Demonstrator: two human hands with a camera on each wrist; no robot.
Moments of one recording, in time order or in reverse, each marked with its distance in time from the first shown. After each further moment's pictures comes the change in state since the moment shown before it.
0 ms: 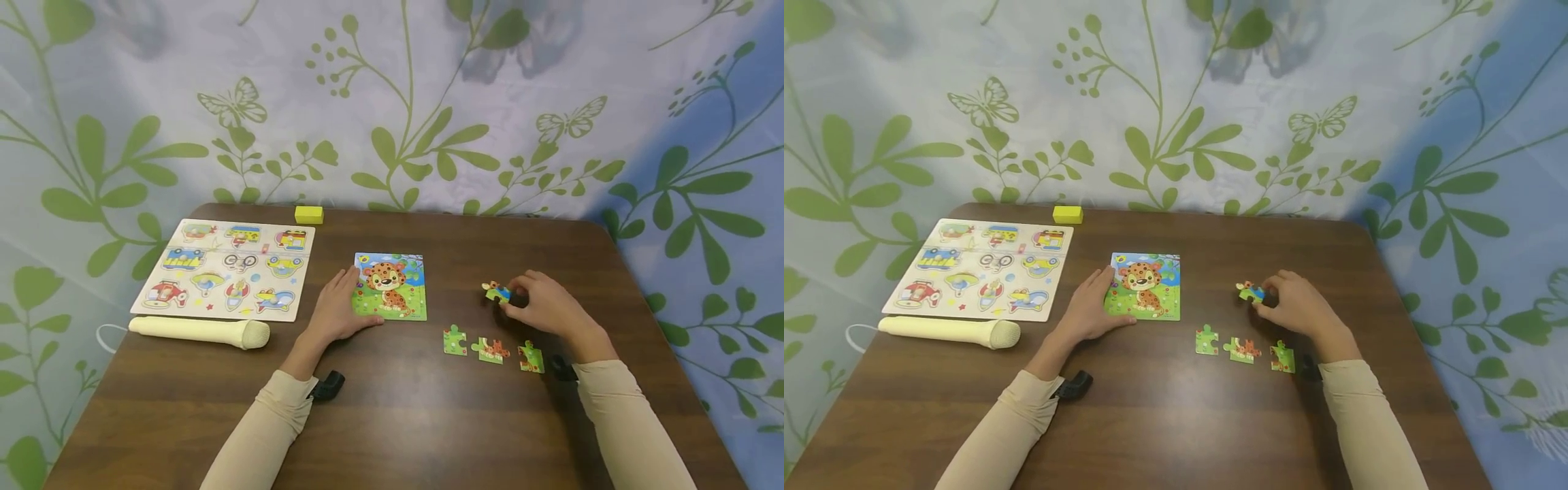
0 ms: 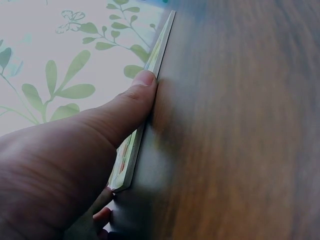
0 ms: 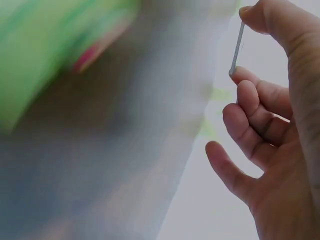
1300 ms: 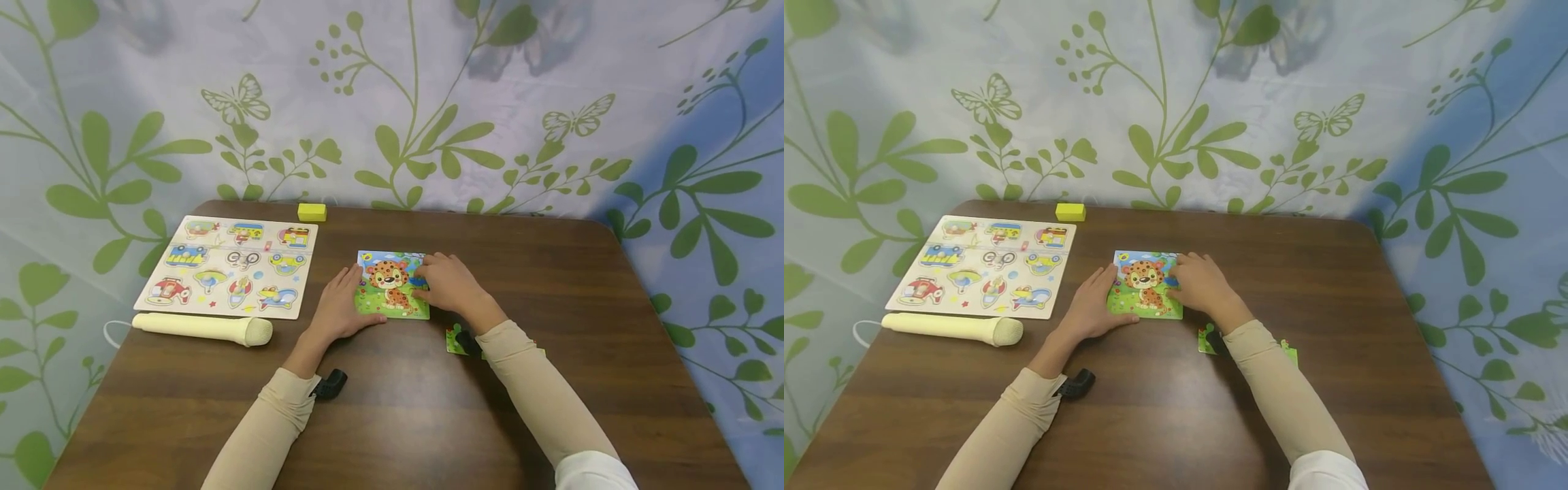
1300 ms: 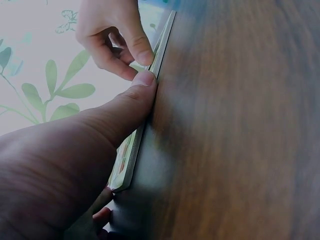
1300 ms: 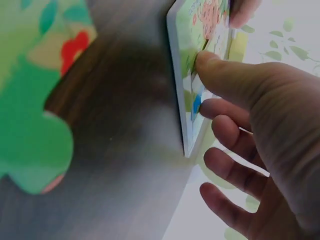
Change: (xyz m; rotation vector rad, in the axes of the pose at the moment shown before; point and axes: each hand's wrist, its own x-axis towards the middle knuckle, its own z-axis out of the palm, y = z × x) left_hand 0.001 0.000 0.001 -0.008 0.004 -0.003; right_hand 0.097 -0.140 0.029 -0.202 -0.054 -0.231
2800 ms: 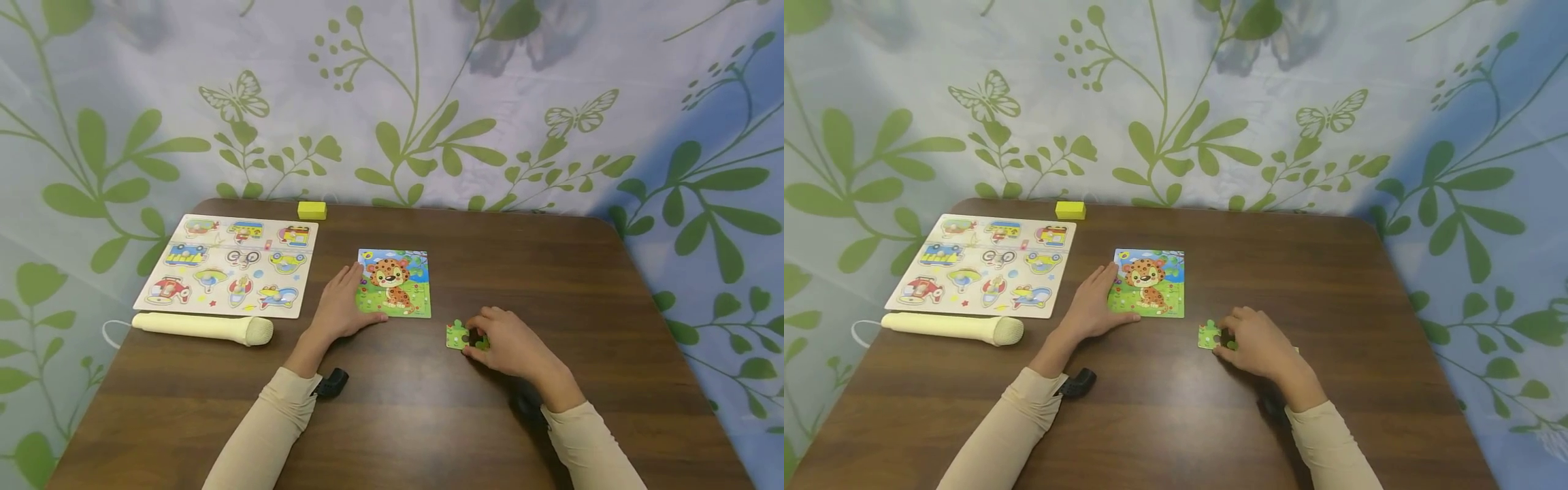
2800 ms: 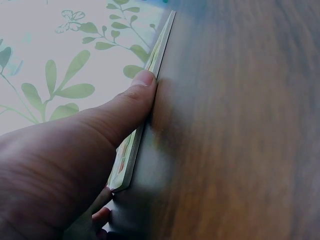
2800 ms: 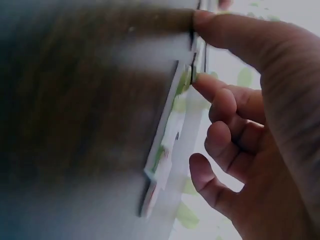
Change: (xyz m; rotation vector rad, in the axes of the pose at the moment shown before) left_hand 0.000 0.002 -0.002 0.013 -0.006 -0.009; right_hand -0.133 0.015 0.019 0.206 0.028 0.080
